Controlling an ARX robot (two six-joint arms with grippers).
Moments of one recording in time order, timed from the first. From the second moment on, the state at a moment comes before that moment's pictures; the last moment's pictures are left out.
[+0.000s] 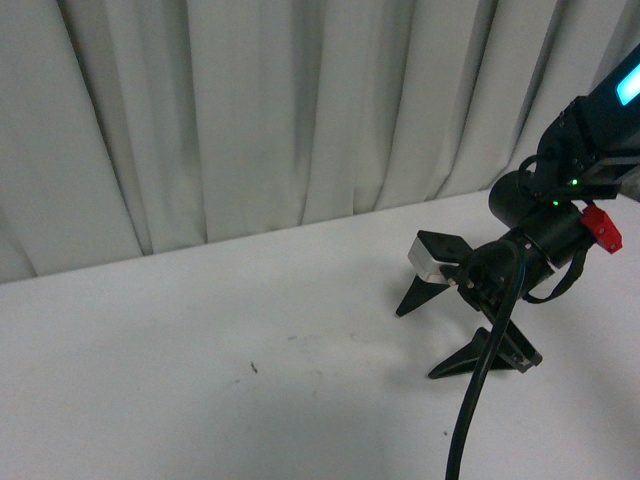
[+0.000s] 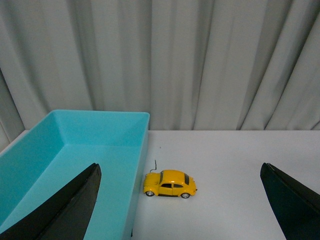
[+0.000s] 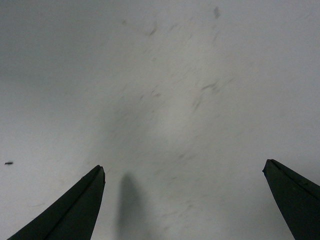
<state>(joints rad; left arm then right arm) 0.00 0.00 0.01 0.00 0.00 0.00 -0.29 2.38 1.48 -0.74 -0.80 -1.75</state>
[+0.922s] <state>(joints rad) 0.00 0.00 0.01 0.00 0.00 0.00 -0.11 1.44 0.70 0.41 -0.30 -0.87</state>
